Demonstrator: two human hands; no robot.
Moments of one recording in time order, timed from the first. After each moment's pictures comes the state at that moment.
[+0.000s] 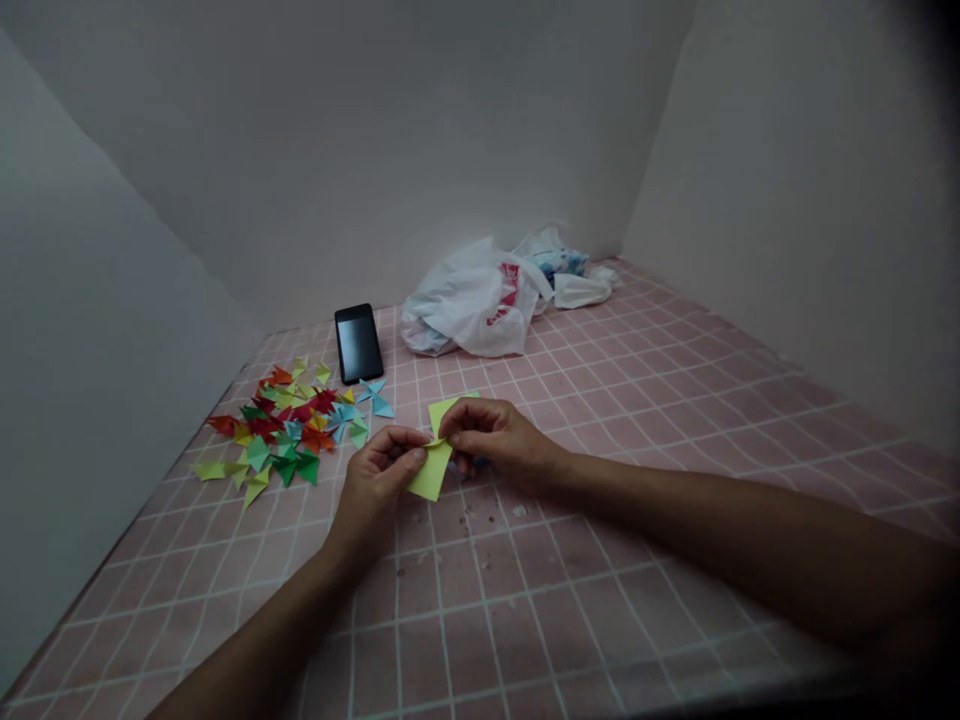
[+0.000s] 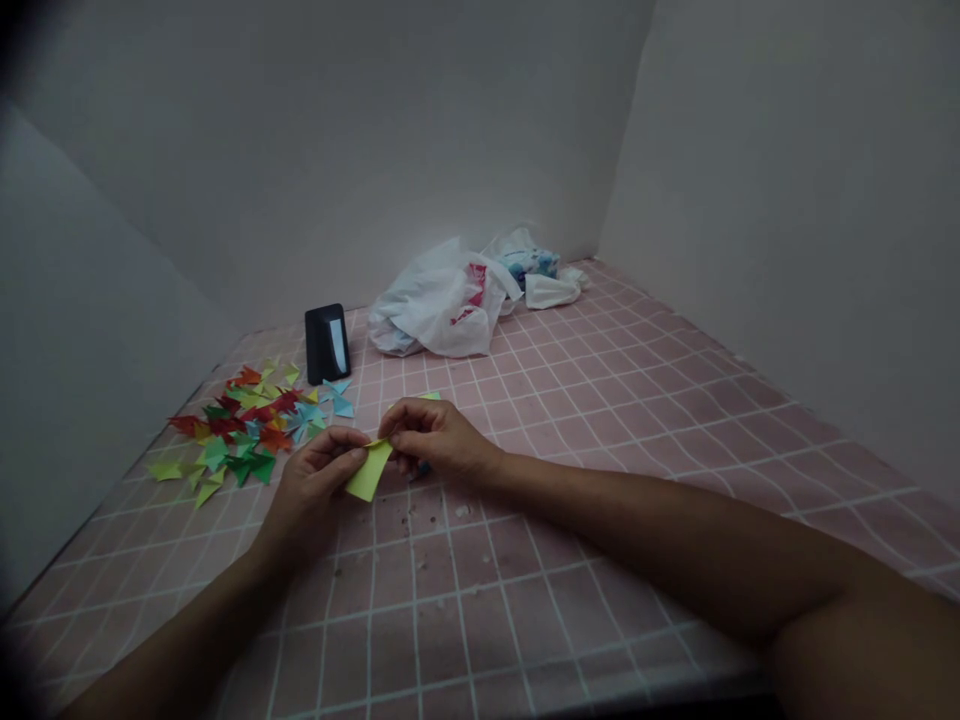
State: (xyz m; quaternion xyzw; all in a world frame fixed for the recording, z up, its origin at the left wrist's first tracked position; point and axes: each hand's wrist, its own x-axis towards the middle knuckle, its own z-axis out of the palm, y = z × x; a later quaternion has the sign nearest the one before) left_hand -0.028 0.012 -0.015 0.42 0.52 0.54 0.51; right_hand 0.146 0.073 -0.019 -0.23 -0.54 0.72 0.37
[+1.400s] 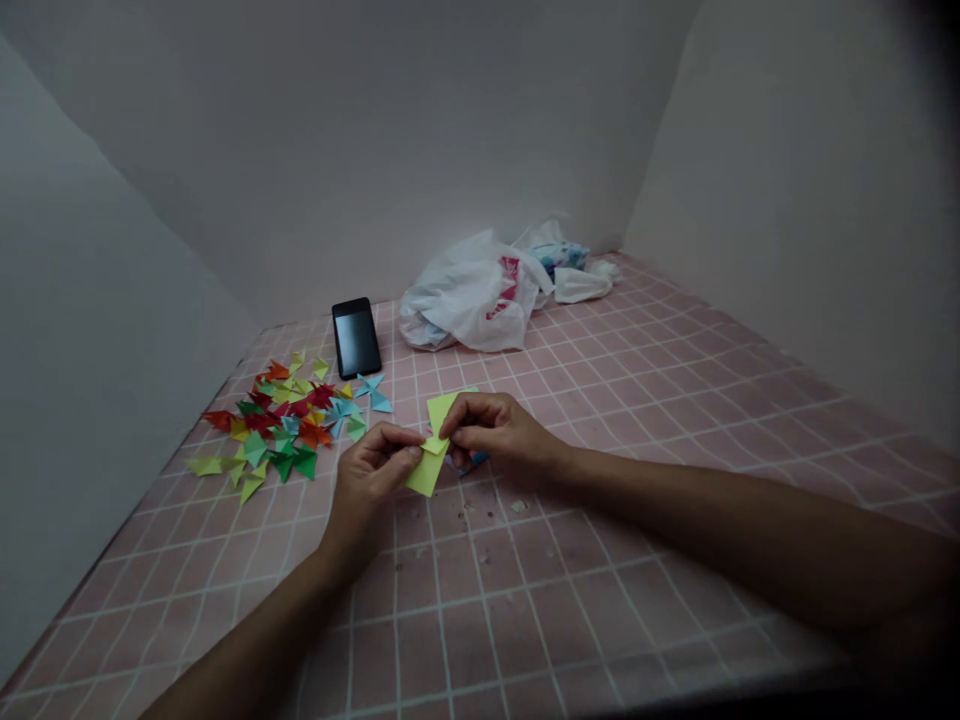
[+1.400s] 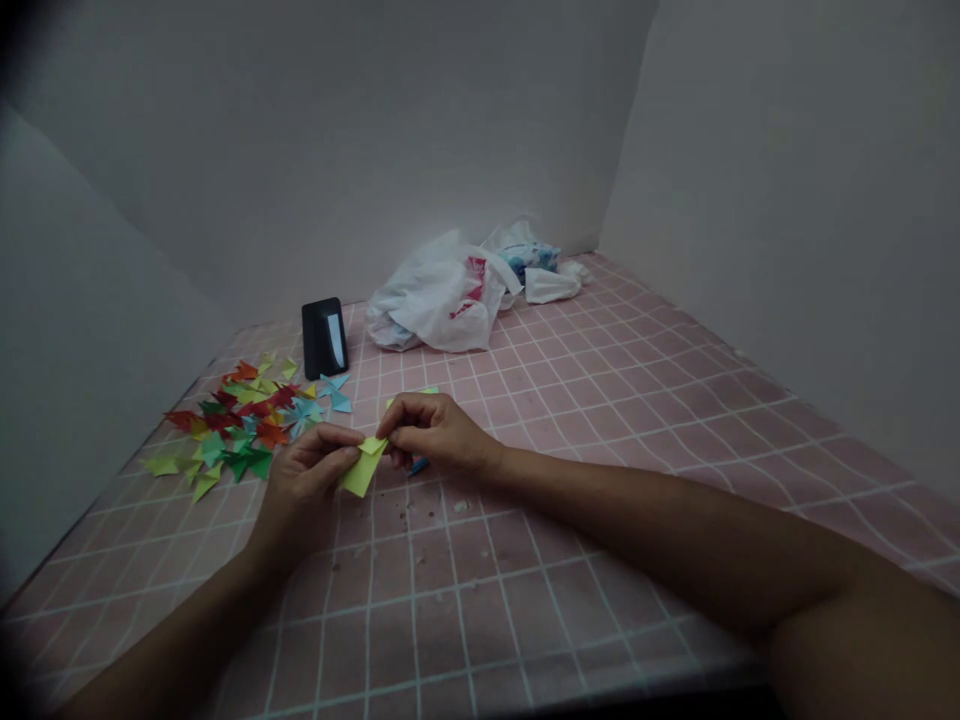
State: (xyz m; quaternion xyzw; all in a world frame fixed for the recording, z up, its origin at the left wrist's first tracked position) left_hand -0.029 0.007 -0.010 0.44 0.52 0.56 0.48; right_hand 0.149 0.076 -0.018 -0.19 -0.55 0.72 0.38
